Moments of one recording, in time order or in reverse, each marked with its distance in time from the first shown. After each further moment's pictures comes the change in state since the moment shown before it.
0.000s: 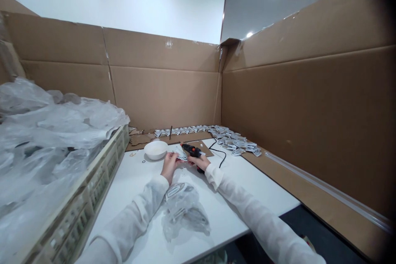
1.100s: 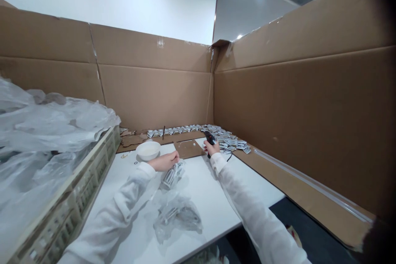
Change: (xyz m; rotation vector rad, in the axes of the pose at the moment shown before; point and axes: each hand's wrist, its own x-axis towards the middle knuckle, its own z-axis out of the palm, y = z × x) left_hand 0.000 0.068 0.008 0.965 -0.735 0.205; right_hand 0.037 0.020 -0.074 0.184 0.698 0.105
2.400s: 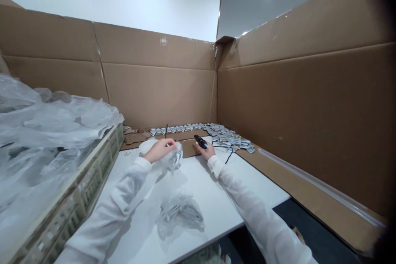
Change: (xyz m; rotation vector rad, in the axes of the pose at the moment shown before) left_hand 0.002 0.022 -0.027 0.263 0.159 -0.096; right_hand 0.001 0.036 0.010 -0.315 -0.346 -0.502
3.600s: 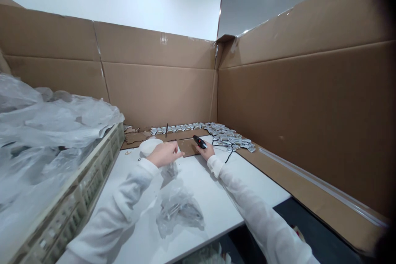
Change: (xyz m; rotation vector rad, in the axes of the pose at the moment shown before) left_hand -0.012 0.030 0.009 0.543 -0.113 -0.054; right_hand -0.004 -0.013 -0.002 -0.046 -0.049 -0.038
